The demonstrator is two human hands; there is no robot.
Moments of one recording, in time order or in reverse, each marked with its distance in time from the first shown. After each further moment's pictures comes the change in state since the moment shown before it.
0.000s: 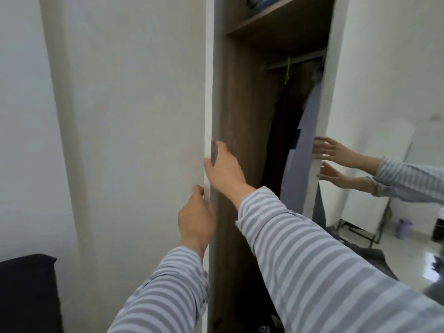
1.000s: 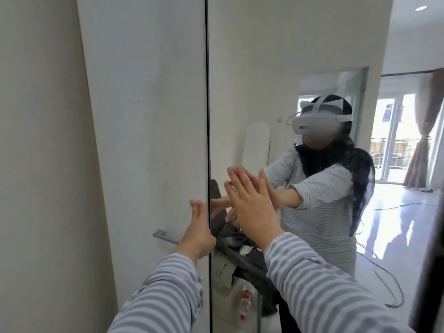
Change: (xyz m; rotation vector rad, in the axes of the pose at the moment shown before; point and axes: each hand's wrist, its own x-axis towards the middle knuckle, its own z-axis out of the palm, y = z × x) left_hand 0.001 0.106 0.156 -0.151 -0.899 0.341; right_hand -0.057 0.189 -0.143 -1.373 0.158 0.000
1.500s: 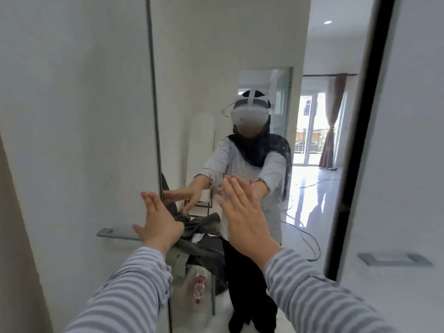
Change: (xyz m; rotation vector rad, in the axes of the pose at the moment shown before) left_hand 0.006 0.003 0.017 0.077 0.142 -0.158; right_hand -0.091 0.010 -0.011 0.029 -0.083 0.198
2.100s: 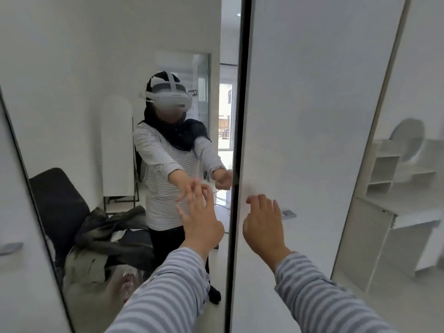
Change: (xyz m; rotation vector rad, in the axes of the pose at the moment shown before) left_hand -0.154 0.182 0.153 0.211 -0.128 0.724; right_hand -0.179 0.158 -0.034 -0.107 0.051 0.641
